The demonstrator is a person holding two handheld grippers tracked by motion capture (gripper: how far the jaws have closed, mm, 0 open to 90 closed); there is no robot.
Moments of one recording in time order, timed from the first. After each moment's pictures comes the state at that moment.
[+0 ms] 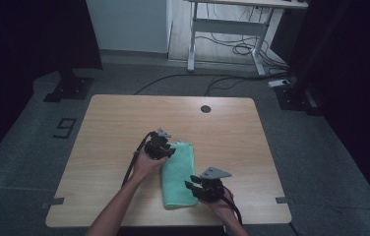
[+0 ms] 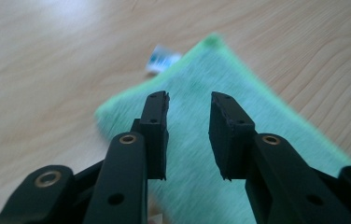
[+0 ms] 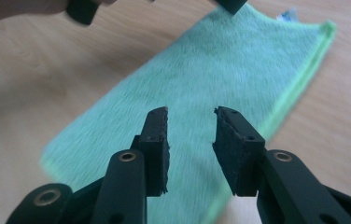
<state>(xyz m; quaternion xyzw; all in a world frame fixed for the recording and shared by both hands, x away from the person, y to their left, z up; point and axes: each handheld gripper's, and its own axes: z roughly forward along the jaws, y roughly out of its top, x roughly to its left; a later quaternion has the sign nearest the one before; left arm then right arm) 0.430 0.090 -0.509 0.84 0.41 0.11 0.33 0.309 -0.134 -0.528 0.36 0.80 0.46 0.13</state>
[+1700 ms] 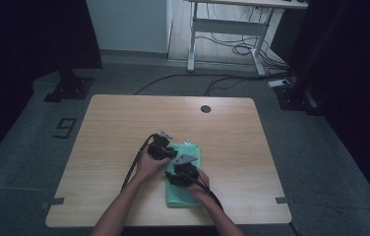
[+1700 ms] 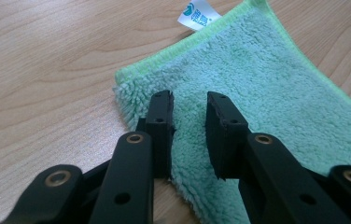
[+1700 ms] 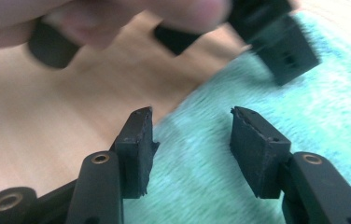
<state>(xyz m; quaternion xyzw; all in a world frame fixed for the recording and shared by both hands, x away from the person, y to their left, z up) 0.449 0.079 -0.534 0.84 0.41 0.07 0.34 0.357 -0.062 -0.548 0.34 0.84 0.39 0.15</state>
